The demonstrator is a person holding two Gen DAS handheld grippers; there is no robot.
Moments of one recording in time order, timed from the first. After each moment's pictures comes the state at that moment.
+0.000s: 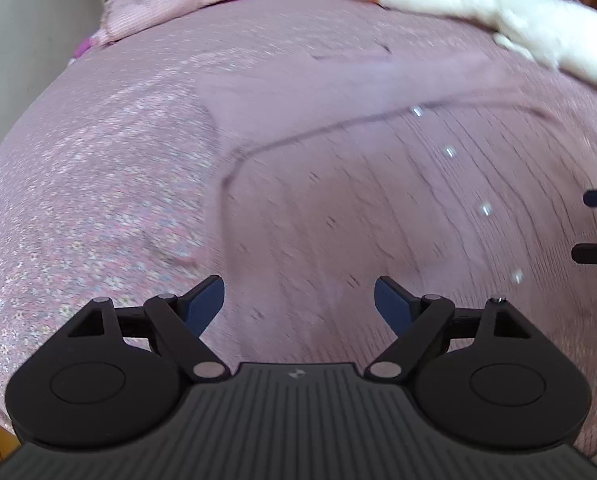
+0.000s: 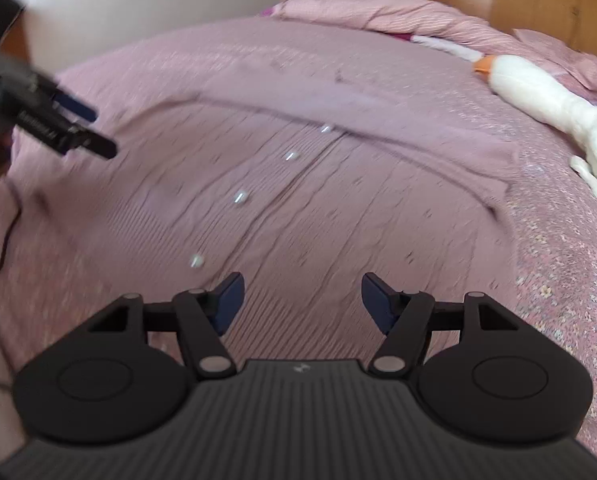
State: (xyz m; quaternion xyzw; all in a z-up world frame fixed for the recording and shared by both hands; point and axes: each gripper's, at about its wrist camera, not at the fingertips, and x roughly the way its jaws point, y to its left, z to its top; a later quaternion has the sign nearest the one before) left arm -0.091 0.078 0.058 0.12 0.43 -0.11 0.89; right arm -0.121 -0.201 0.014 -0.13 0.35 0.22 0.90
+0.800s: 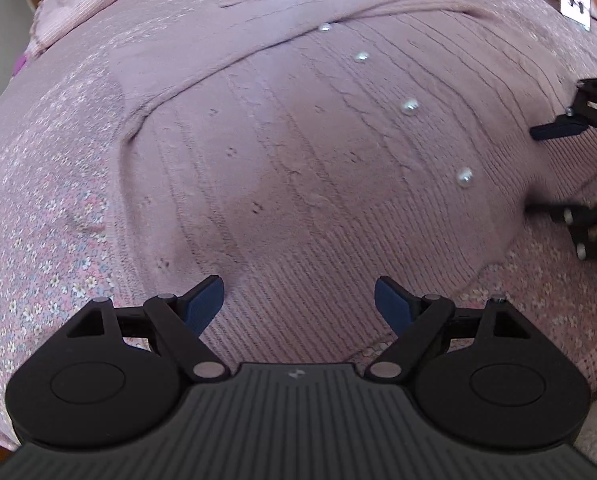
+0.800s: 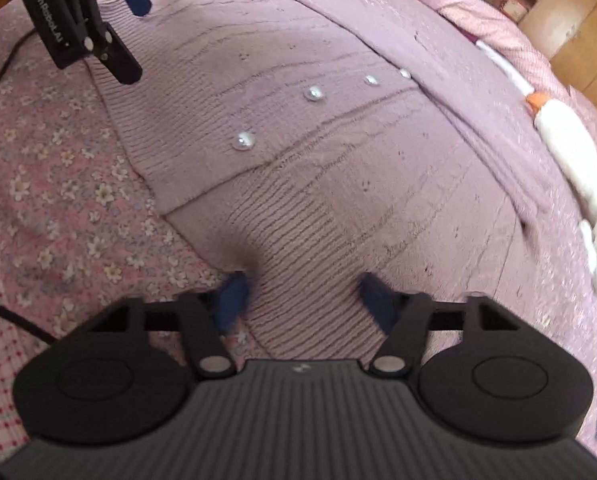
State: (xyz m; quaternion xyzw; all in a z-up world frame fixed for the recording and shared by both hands) left arm -0.117 0.042 0.016 0.20 0.47 -0.18 0.84; right arm -0.151 -0.159 -0.029 -0.33 0.37 0.22 0.84
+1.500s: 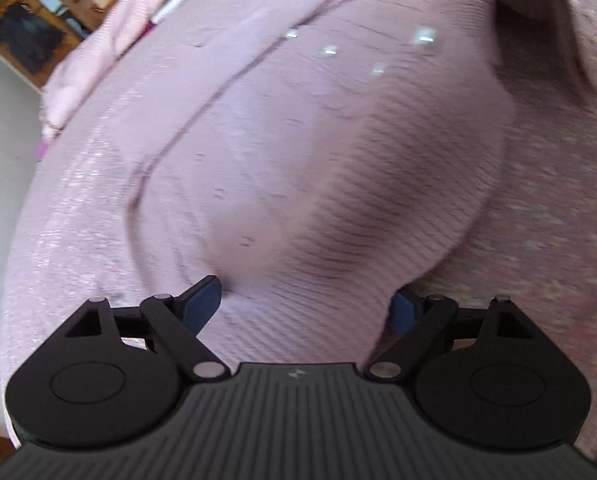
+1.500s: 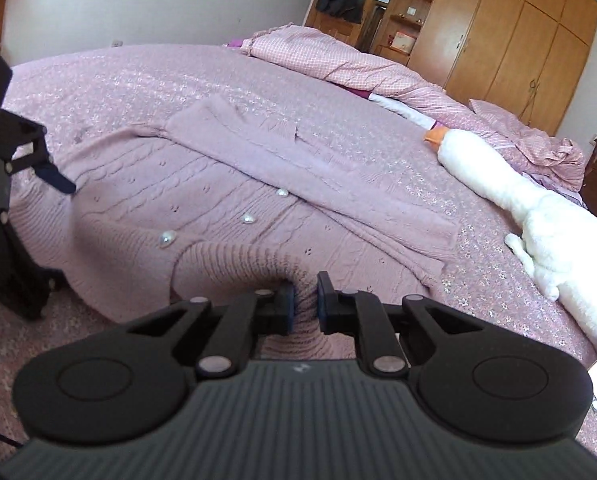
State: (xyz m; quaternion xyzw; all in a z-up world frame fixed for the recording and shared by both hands) left arm -0.122 0.007 -0.005 0.34 0.41 -0.14 0.83; right arm -0.144 -0.179 0.041 -0.20 0.26 0.13 0.94
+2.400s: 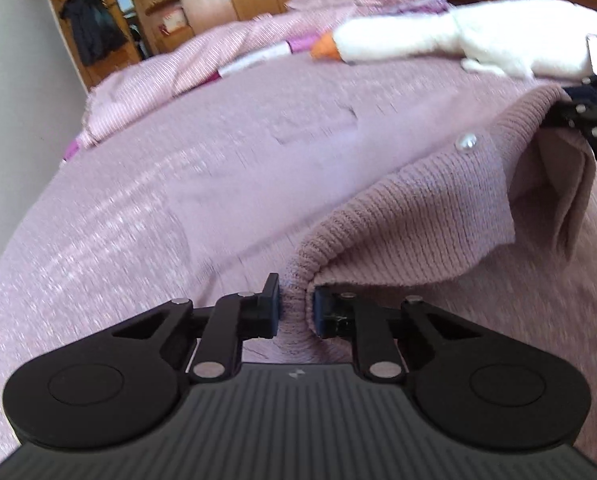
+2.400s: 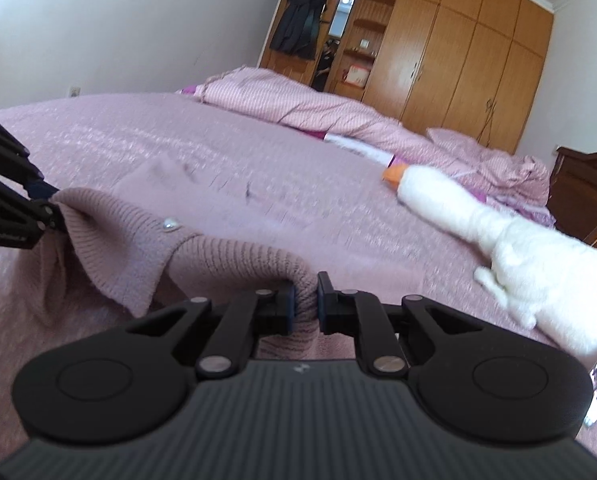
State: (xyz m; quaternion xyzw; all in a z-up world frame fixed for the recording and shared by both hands) left arm -0.070 0.027 0.070 0.20 0.31 -0.13 0.92; right arm -0.098 -0.180 0.064 -0.17 0.18 0.08 0.96
